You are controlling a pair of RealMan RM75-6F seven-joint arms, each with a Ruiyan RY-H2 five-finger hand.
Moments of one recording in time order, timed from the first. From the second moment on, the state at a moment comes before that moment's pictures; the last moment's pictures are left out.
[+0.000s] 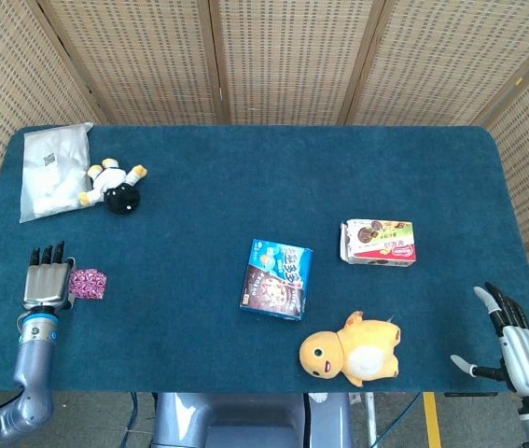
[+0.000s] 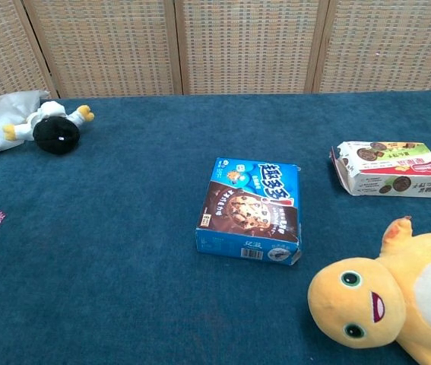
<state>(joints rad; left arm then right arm) -0.53 -1.41 -0.07 -1.56 0.63 1.21 0.83 0.03 -1.06 0.01 -1.71 -1.50 1.42 0.26</state>
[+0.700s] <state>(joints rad) -0.53 -1.43 -0.05 -1.50 0.65 1.20 0.85 0.03 -1.06 0.01 -1.71 -1.50 1.41 0.27</state>
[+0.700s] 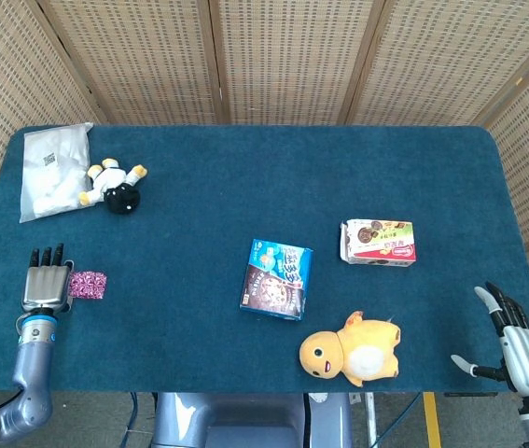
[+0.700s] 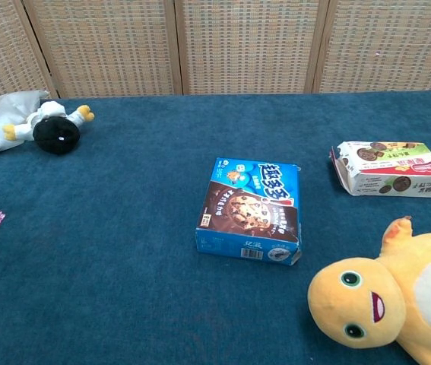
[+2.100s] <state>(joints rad) -0.52 -1.48 -0.06 -1.43 0.67 1.17 0.83 0.03 -1.06 0.01 -1.71 -1.49 1.41 0.26</state>
